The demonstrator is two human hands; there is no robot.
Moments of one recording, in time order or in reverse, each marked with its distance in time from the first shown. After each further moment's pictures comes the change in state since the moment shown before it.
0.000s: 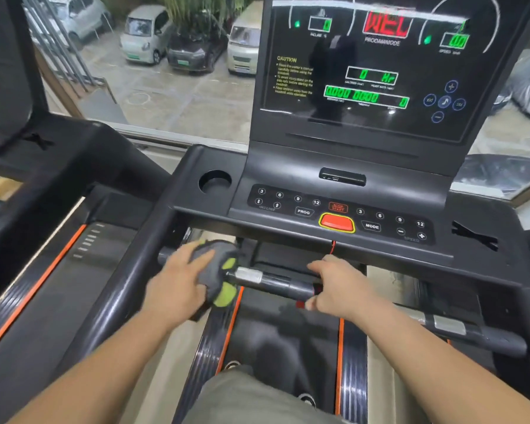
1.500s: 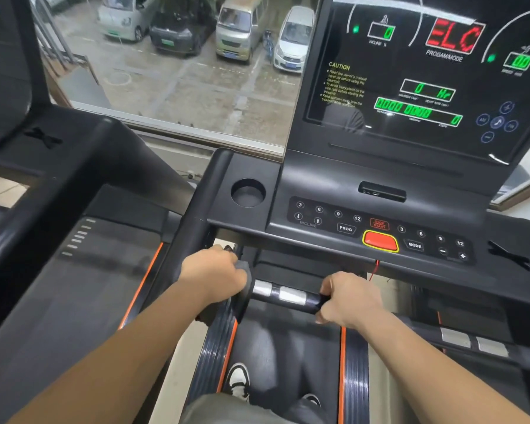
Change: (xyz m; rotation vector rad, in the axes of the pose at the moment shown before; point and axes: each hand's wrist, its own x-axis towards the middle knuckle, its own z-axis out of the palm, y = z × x) left_hand 0.077 -0.018 -0.048 0.102 -0.386 -0.108; right_hand 0.041 -0.084 0.001 -0.065 -0.054 0.278
